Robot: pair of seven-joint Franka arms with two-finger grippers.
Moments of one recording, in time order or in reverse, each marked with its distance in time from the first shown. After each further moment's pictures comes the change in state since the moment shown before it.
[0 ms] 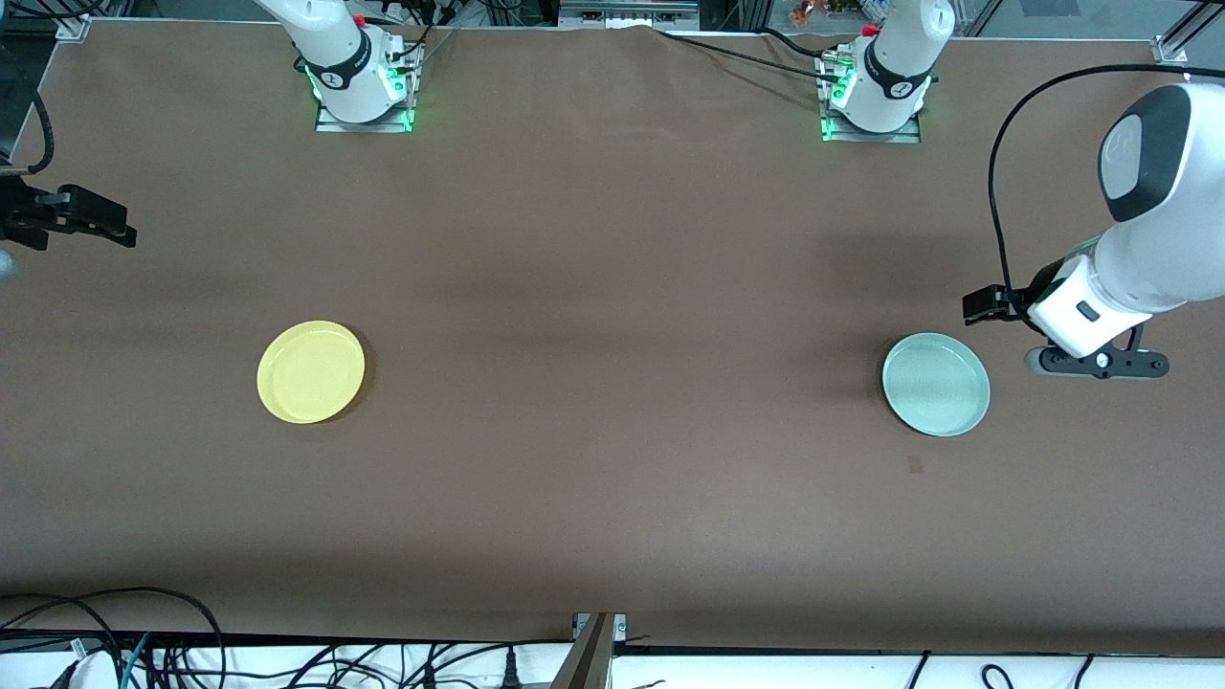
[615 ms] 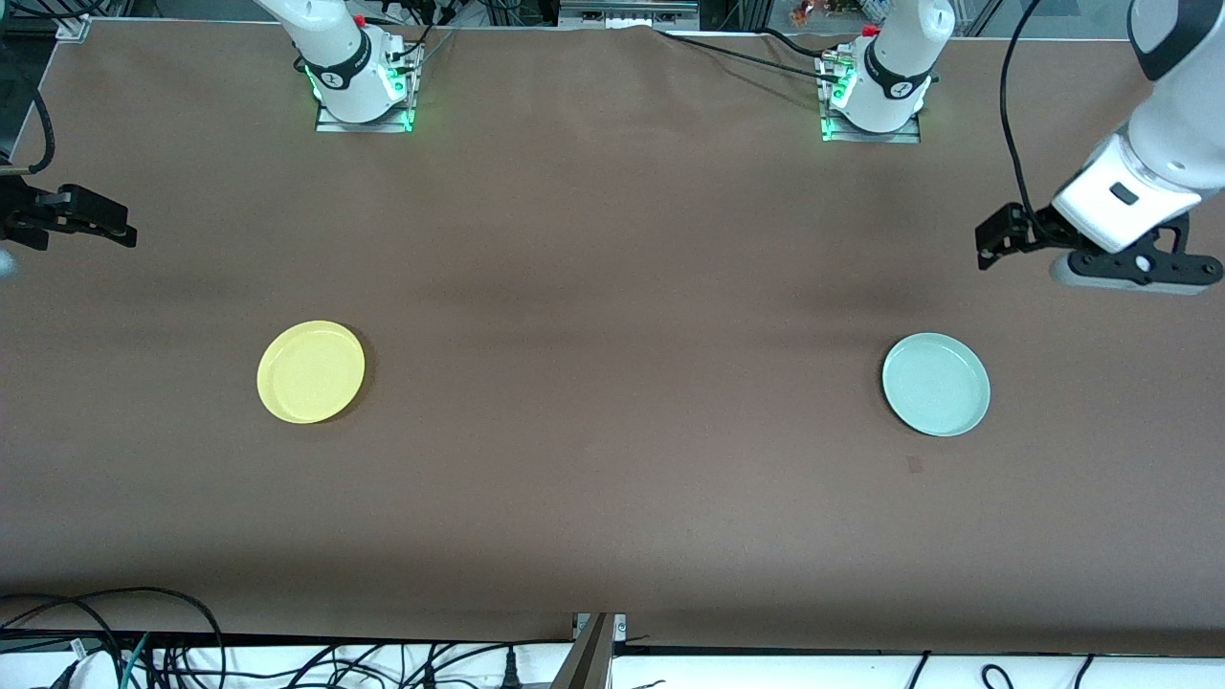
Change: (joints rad) left arm -0.032 -0.203 -0.001 -0.059 0.000 -0.002 -0.001; right arm 0.000 0.000 0.001 0.000 0.000 0.000 0.000
